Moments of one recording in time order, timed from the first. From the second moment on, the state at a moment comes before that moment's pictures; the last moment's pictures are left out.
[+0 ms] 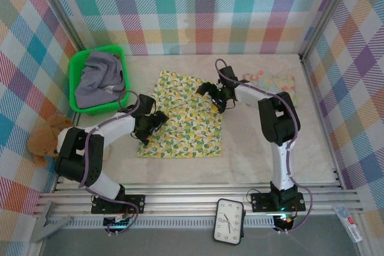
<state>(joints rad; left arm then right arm) -0.33 1.56 0.86 -0.48 0.14 -1.16 0.39 2.12 1.50 -0.37 -0.44 0.97</state>
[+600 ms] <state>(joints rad) -0.41 1.83 1.15 -0.44 0.19 -1.16 0.25 2.30 1.79 -0.45 -0.47 0.96</state>
